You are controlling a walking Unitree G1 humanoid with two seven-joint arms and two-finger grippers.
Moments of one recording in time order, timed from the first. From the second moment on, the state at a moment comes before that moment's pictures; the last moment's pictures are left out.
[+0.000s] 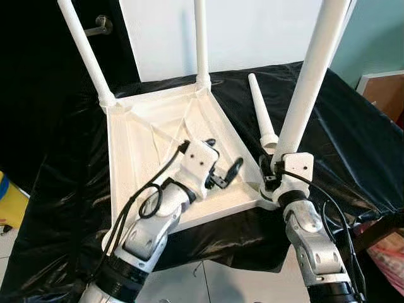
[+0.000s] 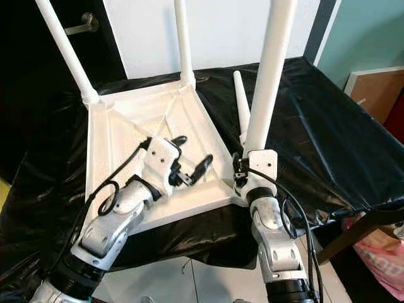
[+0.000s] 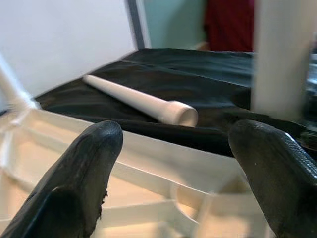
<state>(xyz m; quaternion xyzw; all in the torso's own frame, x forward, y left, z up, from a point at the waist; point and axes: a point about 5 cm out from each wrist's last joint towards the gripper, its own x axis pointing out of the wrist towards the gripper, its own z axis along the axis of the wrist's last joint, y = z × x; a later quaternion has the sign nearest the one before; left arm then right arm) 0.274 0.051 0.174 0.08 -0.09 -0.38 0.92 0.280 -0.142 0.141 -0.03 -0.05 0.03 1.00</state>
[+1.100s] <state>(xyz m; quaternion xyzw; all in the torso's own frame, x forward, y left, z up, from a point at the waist) 0.267 0.057 0.168 0.10 -0.07 -0.38 0.92 0.287 -0.142 0.130 -0.03 -0.05 0.06 1.00</state>
